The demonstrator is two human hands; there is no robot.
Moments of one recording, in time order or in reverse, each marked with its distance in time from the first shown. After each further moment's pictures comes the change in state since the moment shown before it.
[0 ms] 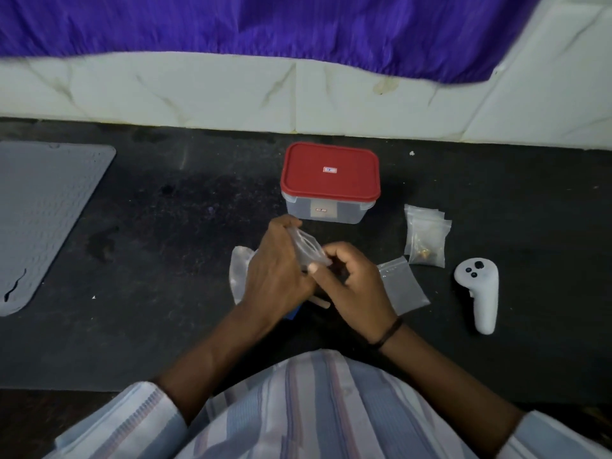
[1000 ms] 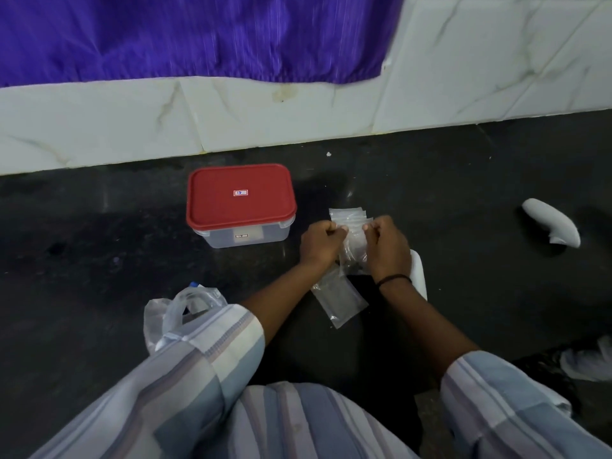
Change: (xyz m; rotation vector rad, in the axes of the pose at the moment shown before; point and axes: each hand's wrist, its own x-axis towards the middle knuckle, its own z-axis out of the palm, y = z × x) left_hand 0.094 0.076 0.196 -0.462 -0.457 -0.439; right_hand 0.042 0.122 -0.144 -0.559 0.525 0.434
